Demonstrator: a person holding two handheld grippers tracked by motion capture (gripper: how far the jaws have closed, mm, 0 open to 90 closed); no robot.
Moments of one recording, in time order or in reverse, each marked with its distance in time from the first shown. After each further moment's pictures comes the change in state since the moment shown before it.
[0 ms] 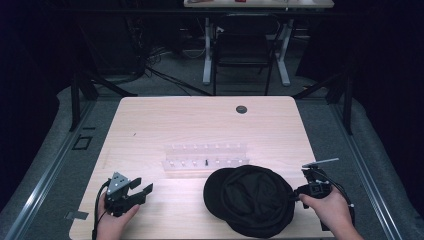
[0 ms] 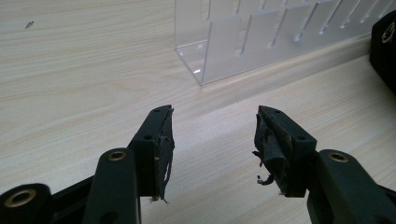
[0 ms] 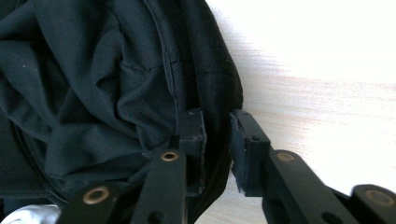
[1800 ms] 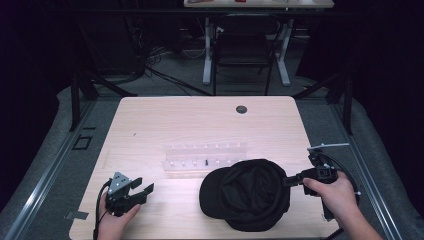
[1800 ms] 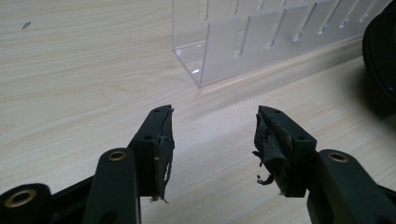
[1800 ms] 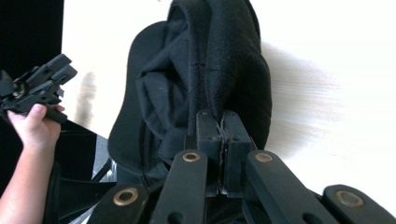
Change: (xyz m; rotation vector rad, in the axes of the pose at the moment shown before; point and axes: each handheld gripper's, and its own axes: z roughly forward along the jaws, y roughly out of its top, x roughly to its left) left arm -0.002 0.001 0.002 -0.003 0.002 0.002; right arm 0.023 0.022 -0.054 -0.007 0.311 -0.004
